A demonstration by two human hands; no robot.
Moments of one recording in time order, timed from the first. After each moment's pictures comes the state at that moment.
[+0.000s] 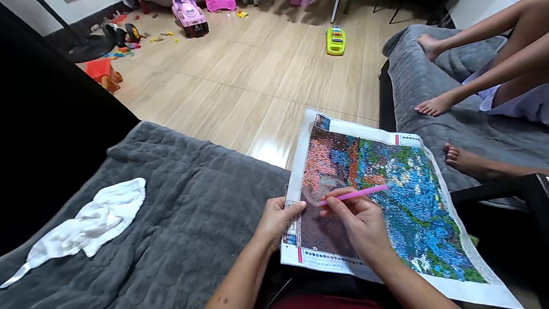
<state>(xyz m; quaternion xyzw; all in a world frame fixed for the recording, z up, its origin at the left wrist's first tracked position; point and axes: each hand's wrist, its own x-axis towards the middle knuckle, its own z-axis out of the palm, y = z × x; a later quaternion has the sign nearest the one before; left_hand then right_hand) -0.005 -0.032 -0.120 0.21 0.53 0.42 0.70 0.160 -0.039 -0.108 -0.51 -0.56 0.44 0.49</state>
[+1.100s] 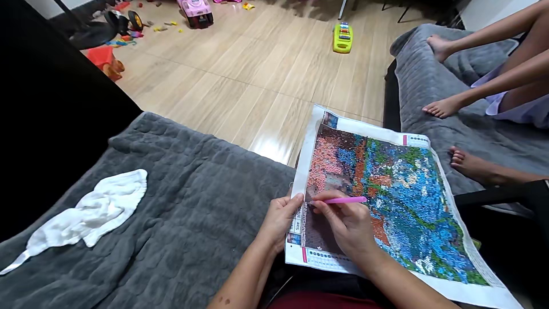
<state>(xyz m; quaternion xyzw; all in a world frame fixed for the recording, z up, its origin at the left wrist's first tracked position) -0.003 -0.039 -0.124 0.15 0.49 0.46 0.73 0.149 -0.032 -0.136 -0.42 -0.73 0.26 0.47</state>
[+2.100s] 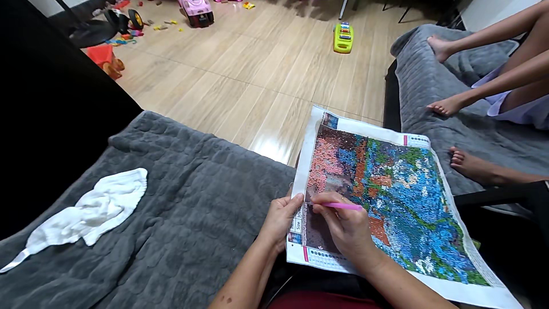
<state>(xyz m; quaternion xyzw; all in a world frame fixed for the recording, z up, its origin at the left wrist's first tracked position) -0.001 -0.040 -0.125 0.14 0.49 0.46 0.73 0.149 -0.032 -0.142 -0.39 -0.76 0.21 0.47</state>
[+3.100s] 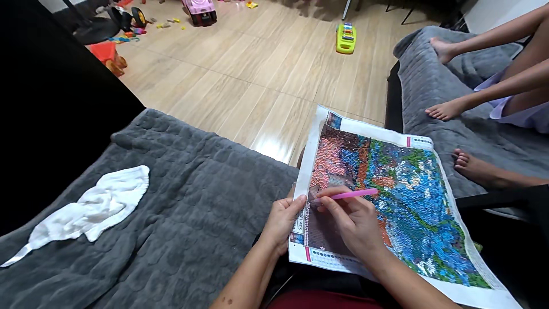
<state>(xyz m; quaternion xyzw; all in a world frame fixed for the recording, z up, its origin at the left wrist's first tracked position) -0.001 -0.044 -0.126 0.13 0.48 0.47 0.73 0.149 -0.031 -0.123 -0.46 -0.70 0.31 0.45</state>
